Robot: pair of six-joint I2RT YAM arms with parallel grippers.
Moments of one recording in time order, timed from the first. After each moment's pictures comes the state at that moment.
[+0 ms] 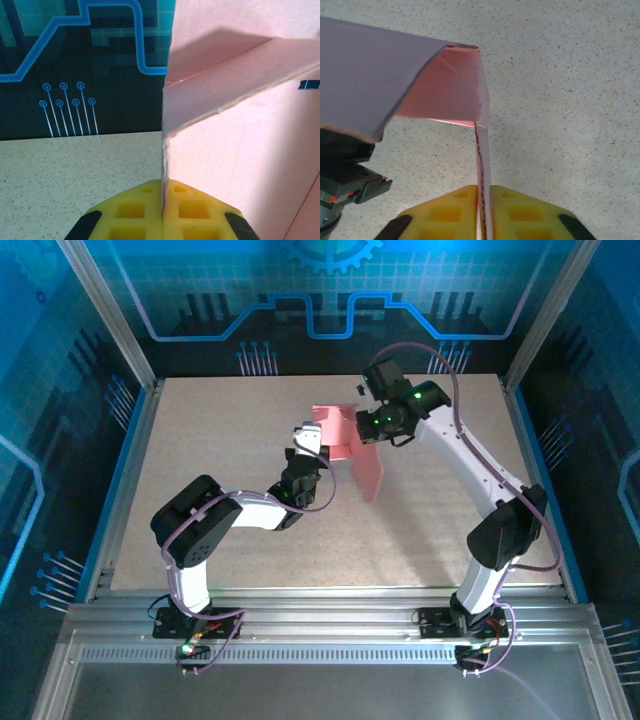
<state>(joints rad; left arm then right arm) -0.70 1.87 0.86 1.00 -0.69 -0.01 0.51 1.75 1.84 -1.12 0.04 0.27</state>
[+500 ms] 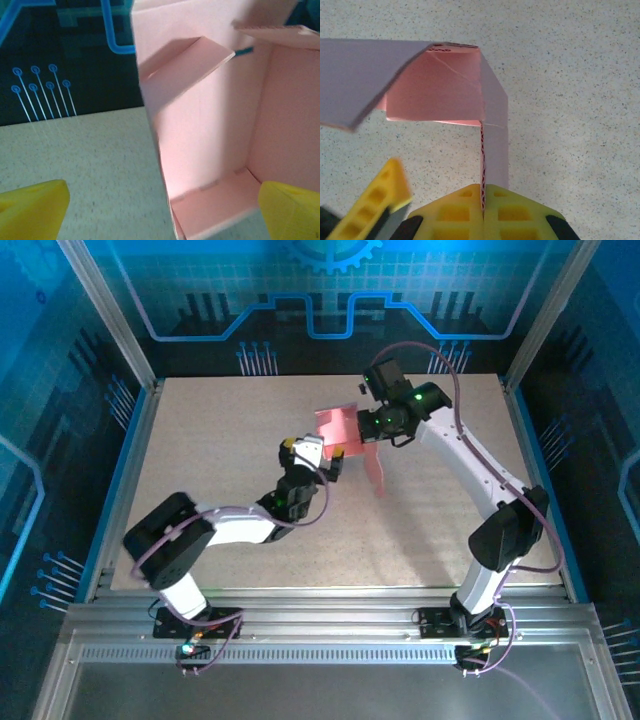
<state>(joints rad) -0.77 1.62 0.71 0.77 -0.61 -0.09 0.51 1.73 1.81 -1.08 0.07 0.28</state>
